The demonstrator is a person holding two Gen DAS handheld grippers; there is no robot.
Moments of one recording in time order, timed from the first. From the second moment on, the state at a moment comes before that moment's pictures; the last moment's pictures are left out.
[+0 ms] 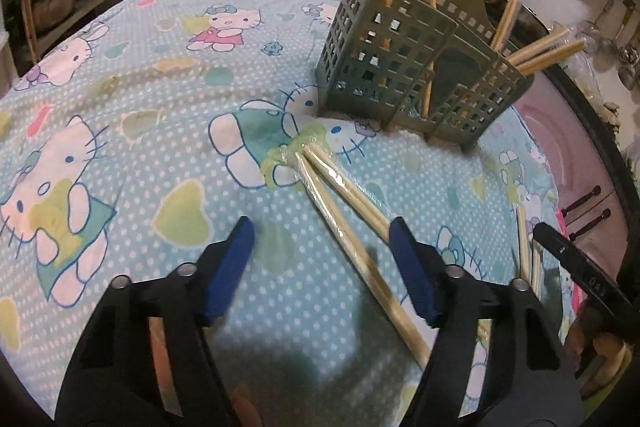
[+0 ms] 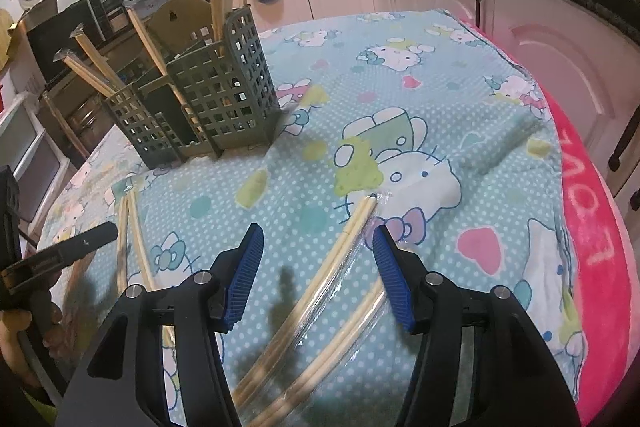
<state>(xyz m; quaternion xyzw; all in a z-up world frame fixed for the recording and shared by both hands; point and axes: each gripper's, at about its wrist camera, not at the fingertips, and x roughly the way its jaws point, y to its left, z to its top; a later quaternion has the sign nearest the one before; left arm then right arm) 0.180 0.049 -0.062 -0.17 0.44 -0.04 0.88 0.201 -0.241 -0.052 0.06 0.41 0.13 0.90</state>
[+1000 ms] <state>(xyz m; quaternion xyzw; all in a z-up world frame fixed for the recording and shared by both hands) 0.222 0.069 -0.070 -0.19 0.46 -0.03 0.87 0.265 -0.233 -0.071 0.05 0.47 0.08 0.88</state>
